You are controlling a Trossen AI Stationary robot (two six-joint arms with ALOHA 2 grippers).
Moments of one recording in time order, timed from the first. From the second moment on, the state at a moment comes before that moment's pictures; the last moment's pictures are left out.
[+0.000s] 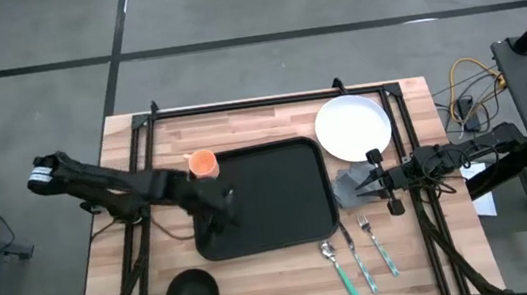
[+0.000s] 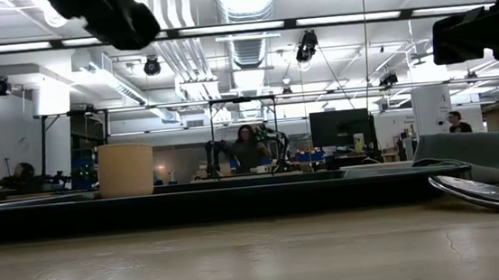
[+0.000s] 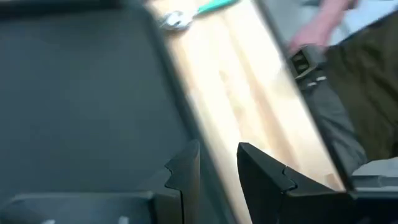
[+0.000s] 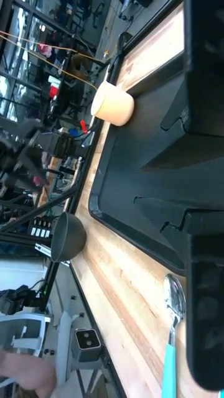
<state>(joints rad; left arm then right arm) -0.22 1.21 0.93 -0.44 0.24 -0.09 0.24 0.10 0.01 0.00 0.00 -0.20</state>
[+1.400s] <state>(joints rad) -0.30 0.66 0.20 0.50 0.72 -0.04 0.24 0.10 0.01 0.00 0.00 -0.13</state>
